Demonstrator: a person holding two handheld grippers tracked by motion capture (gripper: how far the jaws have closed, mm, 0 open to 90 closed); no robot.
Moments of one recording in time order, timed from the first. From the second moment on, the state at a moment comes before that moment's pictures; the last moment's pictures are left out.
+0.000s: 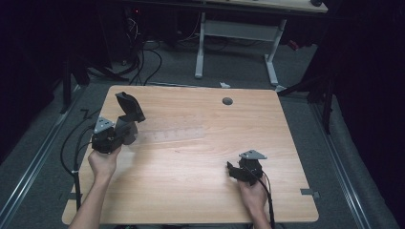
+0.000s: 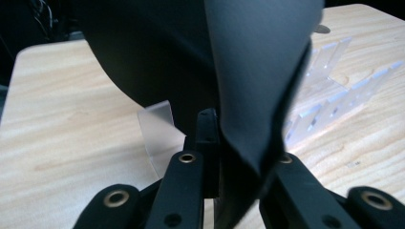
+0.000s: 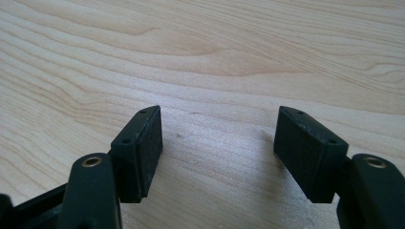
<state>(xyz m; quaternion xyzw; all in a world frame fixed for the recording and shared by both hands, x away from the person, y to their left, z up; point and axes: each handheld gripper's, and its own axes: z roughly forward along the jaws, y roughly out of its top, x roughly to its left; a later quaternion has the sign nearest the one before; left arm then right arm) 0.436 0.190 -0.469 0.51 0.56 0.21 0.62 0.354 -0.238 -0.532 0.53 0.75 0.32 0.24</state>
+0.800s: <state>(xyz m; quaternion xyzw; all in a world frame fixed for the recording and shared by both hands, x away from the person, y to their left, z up) 0.403 0.206 -0.478 0.50 0.59 0.20 0.60 0.354 -0.238 -0.532 0.53 0.75 0.32 0.24</state>
